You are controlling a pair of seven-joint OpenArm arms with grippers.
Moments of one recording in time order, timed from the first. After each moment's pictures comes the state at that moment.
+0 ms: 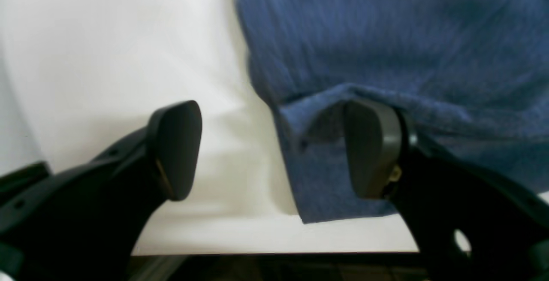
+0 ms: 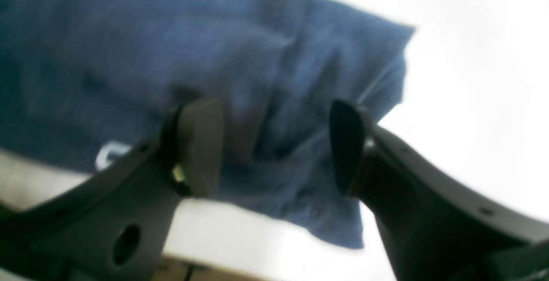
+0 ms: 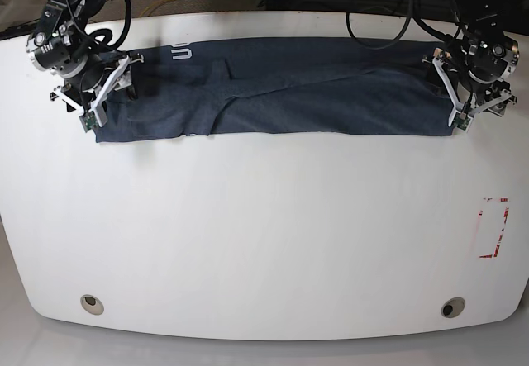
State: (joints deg) left arm 15.5 -12.0 -27.3 112.9 -1.3 -39.8 62.8; right arm -15.1 11.1 31.9 112.7 26.1 41.0 -69.3
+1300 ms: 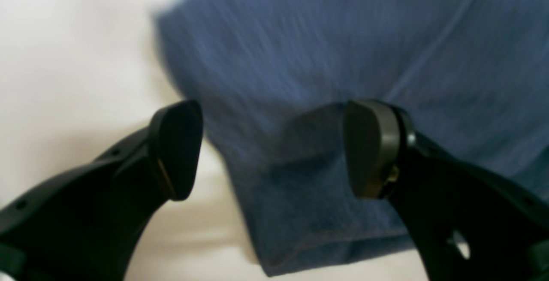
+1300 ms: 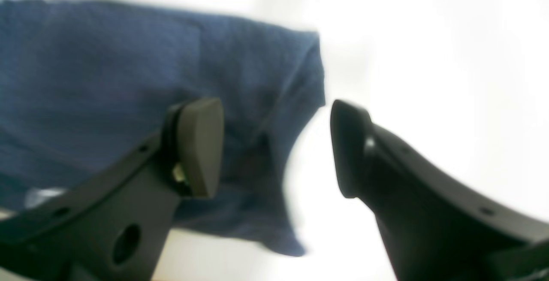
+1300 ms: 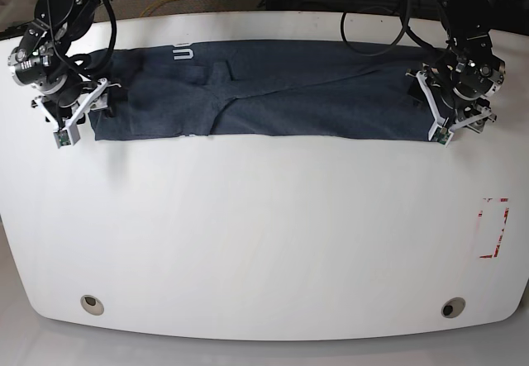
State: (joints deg) left arm 10.9 -12.2 -21.0 105.7 -1.0 -39.8 58.4; right arm -7.7 11.7 38.9 106.2 27.8 40.6 -74.9
